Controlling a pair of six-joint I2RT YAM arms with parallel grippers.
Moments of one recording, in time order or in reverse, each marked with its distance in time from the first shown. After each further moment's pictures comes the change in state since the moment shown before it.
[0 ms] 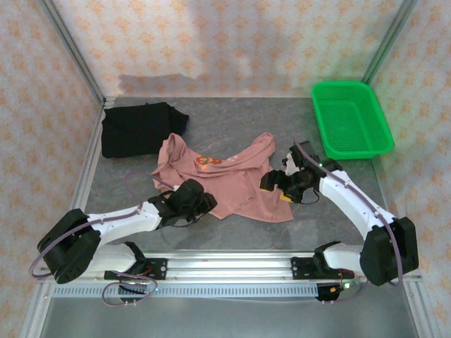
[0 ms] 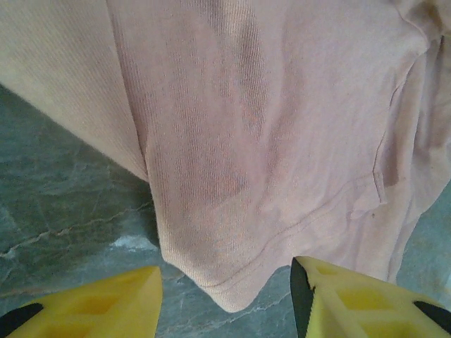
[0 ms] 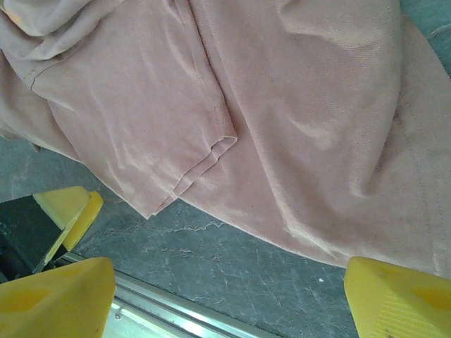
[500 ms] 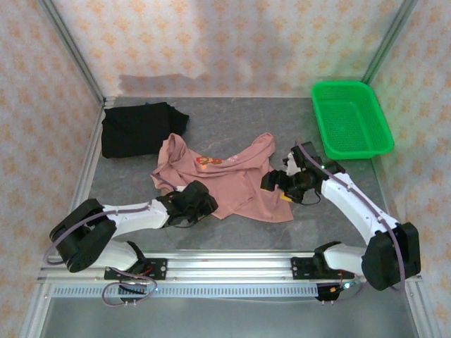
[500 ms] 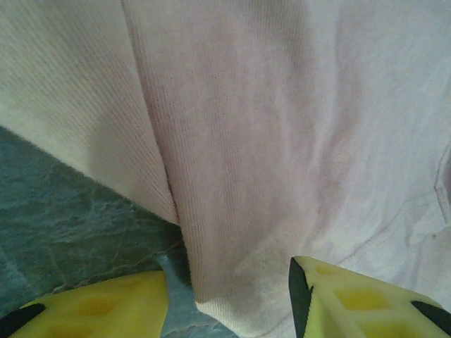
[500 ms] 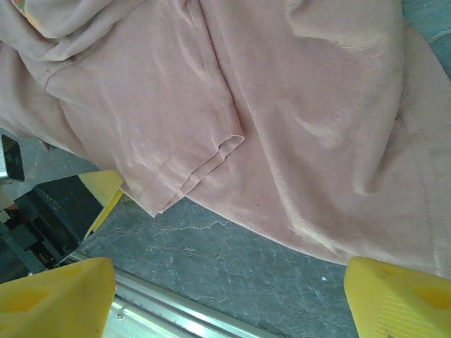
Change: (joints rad) left arm -0.013 0.126 0.005 0.057 -0.037 0.053; right arm 0.000 -0.031 -0.006 0.004 0.000 0.001
